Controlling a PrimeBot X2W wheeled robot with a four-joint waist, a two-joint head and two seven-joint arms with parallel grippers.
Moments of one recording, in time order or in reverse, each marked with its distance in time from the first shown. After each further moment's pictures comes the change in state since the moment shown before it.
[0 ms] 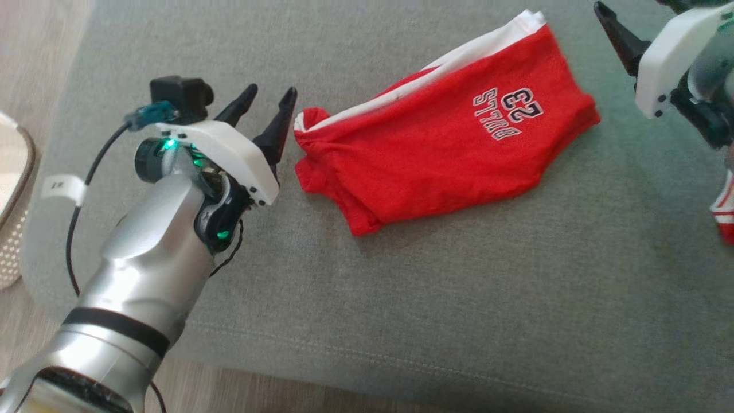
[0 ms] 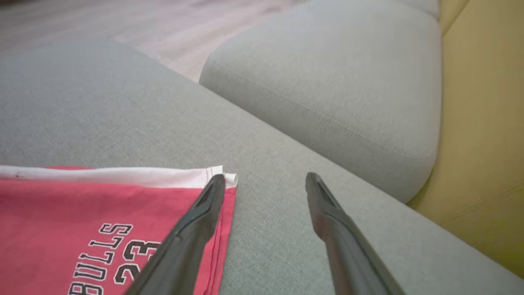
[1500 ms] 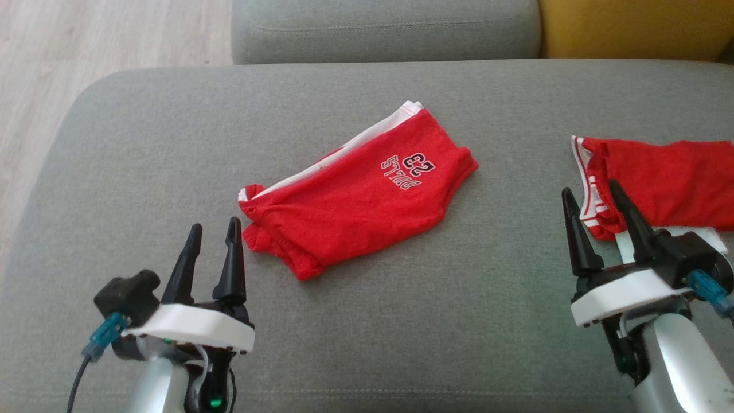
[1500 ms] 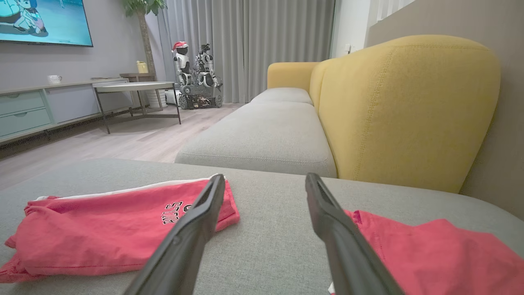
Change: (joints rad) left arm 0.748 -0.142 0.585 -0.568 0.393 0.049 -0.104; right arm 0.999 0.374 -0.961 -0.566 -0.638 0.000 -0.271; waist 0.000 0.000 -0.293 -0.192
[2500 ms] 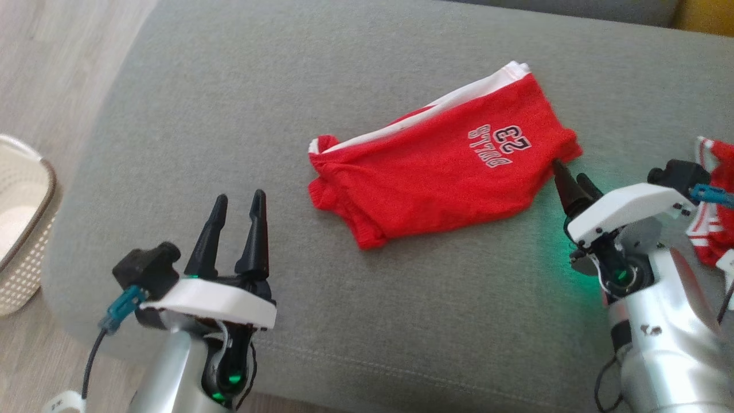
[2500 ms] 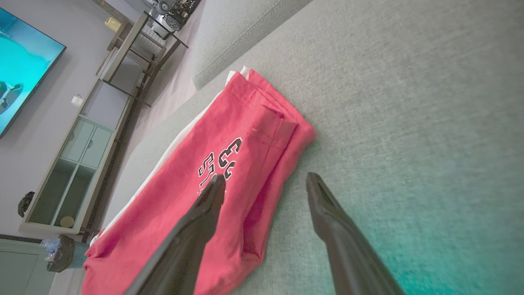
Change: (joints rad) left arm -0.069 -0.005 -0.076 -0.012 -0.055 0.006 0.000; right arm -0.324 0.121 -0.176 0.390 0.490 0.000 0.469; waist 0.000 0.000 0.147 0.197
